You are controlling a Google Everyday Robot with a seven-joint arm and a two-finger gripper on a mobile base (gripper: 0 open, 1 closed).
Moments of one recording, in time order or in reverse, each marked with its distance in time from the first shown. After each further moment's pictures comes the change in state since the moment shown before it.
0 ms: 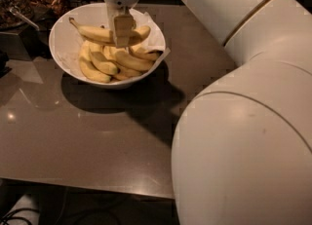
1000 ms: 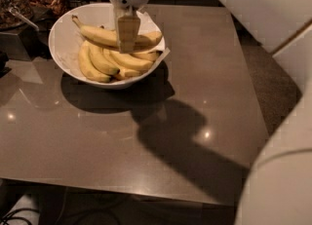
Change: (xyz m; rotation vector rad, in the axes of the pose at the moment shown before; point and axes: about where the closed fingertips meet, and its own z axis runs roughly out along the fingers) arm -0.006 0.056 -0.039 -0.004 -0.009 0.124
